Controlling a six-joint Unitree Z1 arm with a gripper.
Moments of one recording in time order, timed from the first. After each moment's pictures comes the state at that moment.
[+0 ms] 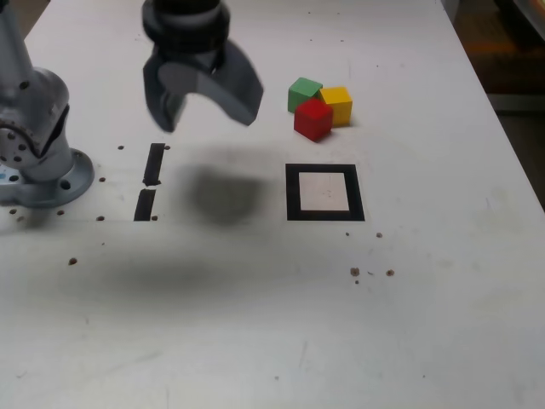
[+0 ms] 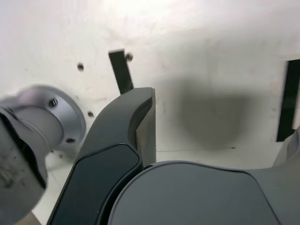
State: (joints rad) arm -0.05 1.58 -1.11 1.23 0.14 0.17
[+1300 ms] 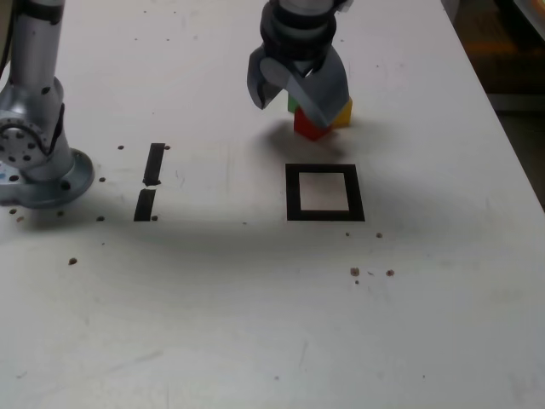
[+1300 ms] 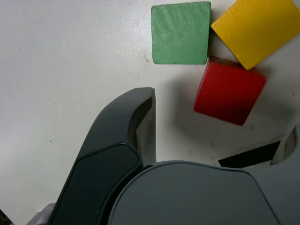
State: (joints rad) arm 0.11 1.95 -1.35 1.07 0.33 0.69
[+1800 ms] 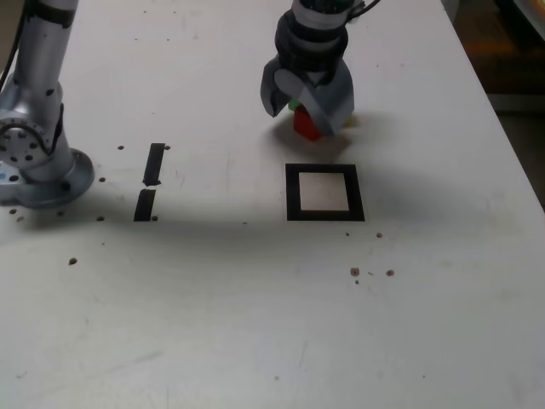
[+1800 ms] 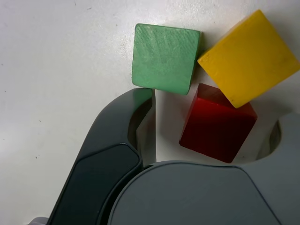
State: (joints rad) arm 0.14 2.02 -1.37 1.03 0.33 0.70
